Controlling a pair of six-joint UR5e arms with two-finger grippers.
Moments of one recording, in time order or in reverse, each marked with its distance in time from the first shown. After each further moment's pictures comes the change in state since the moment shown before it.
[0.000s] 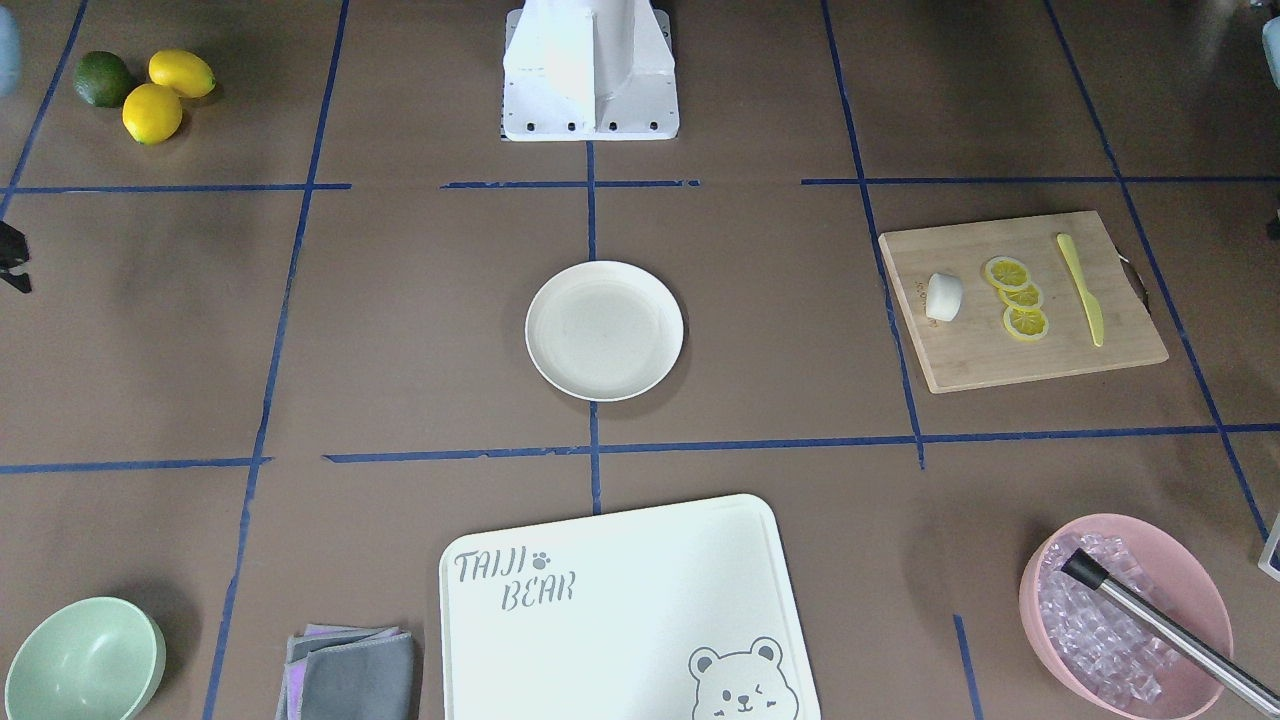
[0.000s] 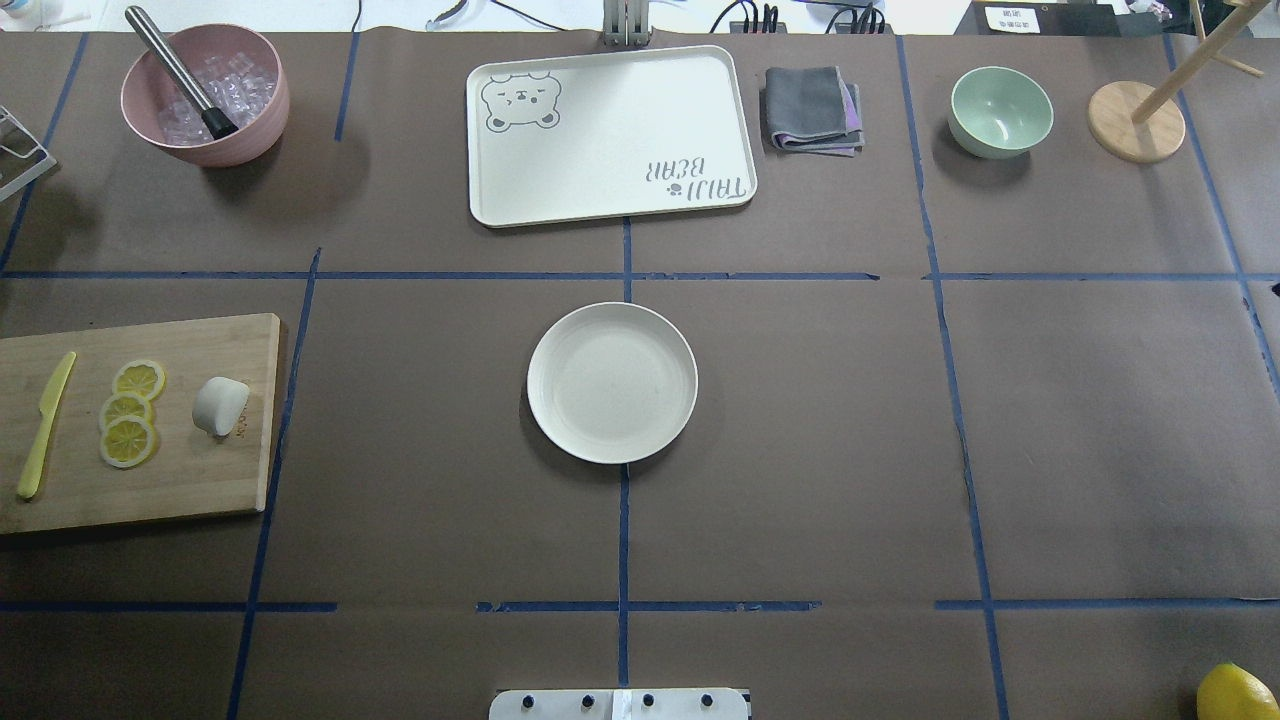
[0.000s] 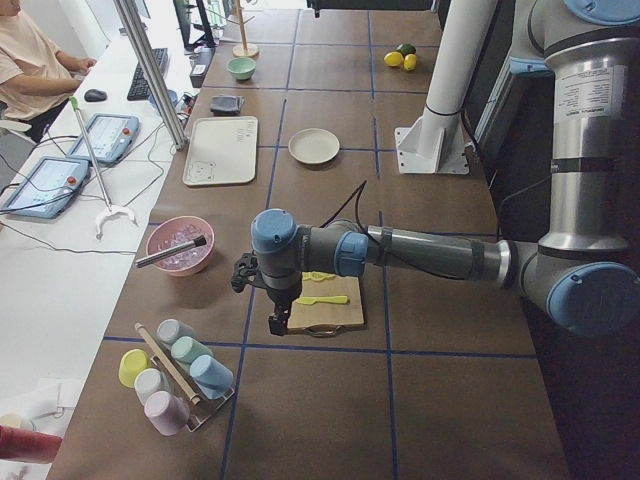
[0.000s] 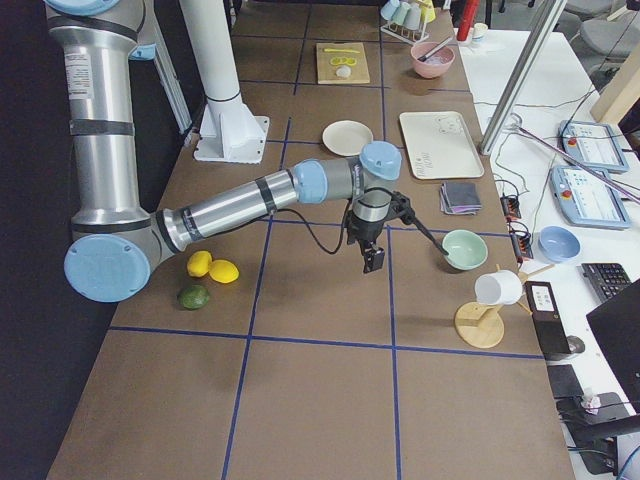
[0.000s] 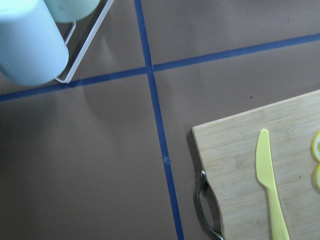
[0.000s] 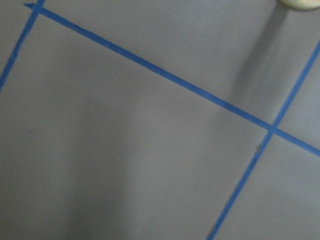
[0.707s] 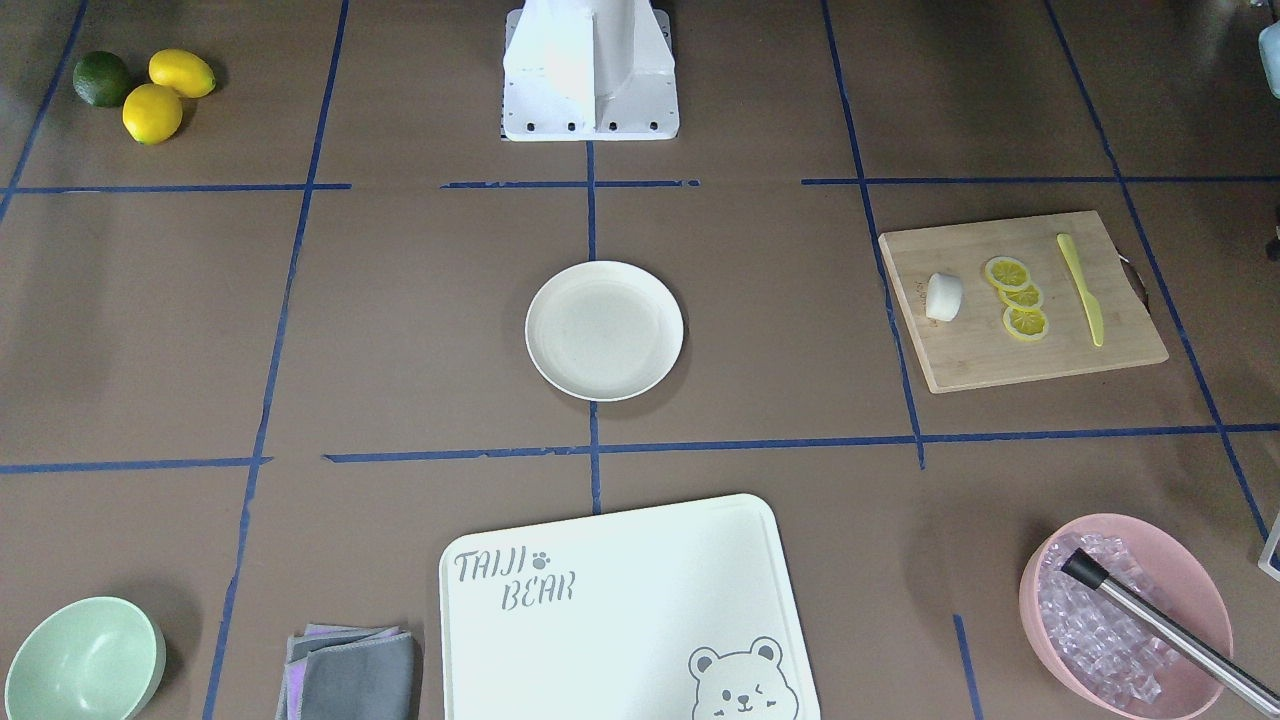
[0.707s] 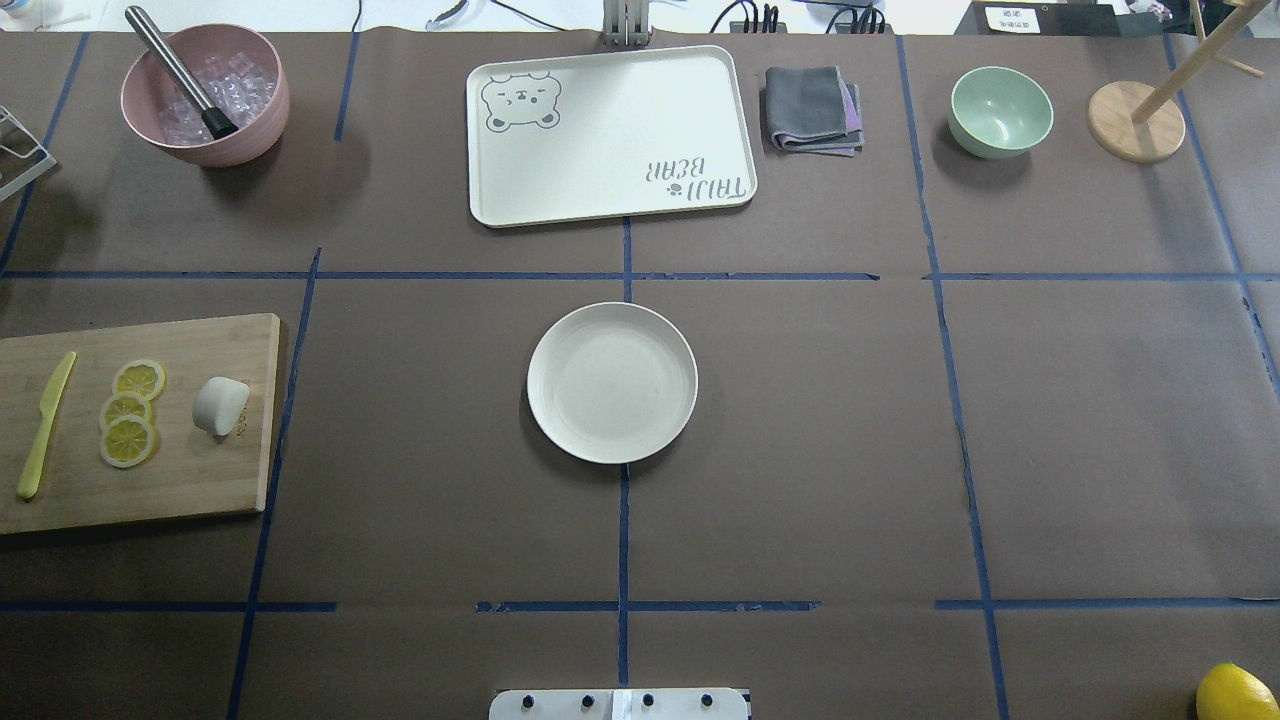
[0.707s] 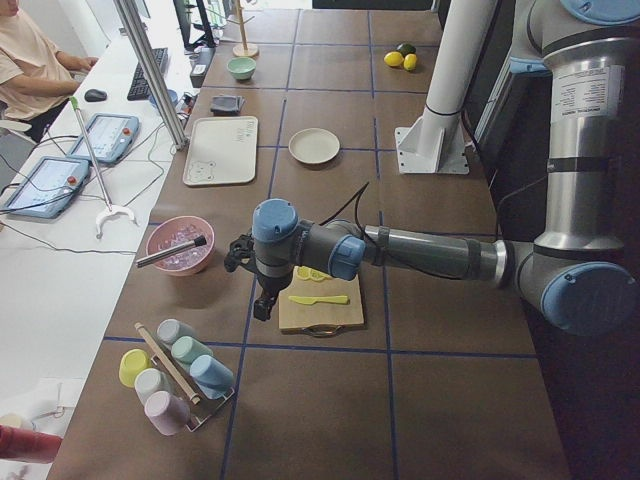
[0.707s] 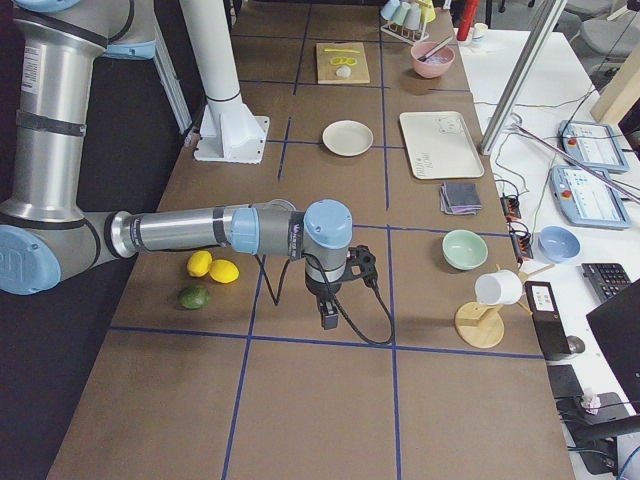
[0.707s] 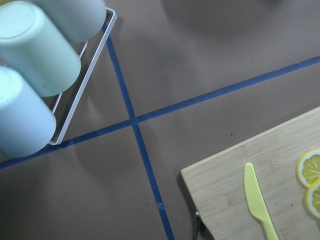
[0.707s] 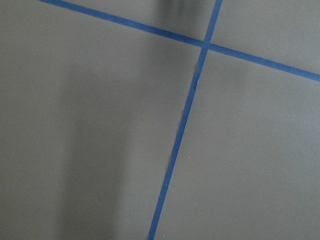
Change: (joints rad) left arm 0.031 -0.014 0.012 -0.184 -0.010 0.000; right arm 0.177 -0.185 -0.021 0.121 0.068 0.024
